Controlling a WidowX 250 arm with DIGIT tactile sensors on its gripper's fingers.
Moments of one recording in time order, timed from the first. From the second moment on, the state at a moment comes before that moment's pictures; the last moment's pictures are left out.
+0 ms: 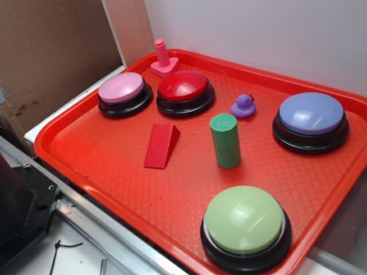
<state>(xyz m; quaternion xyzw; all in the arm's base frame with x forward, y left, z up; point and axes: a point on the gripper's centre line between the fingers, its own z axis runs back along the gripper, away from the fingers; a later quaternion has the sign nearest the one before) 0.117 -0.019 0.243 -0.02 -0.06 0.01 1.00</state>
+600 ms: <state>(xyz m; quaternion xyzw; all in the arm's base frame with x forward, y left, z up) 0.162 -0.021 0.233 -0.01 -0.02 0.00 1.00</state>
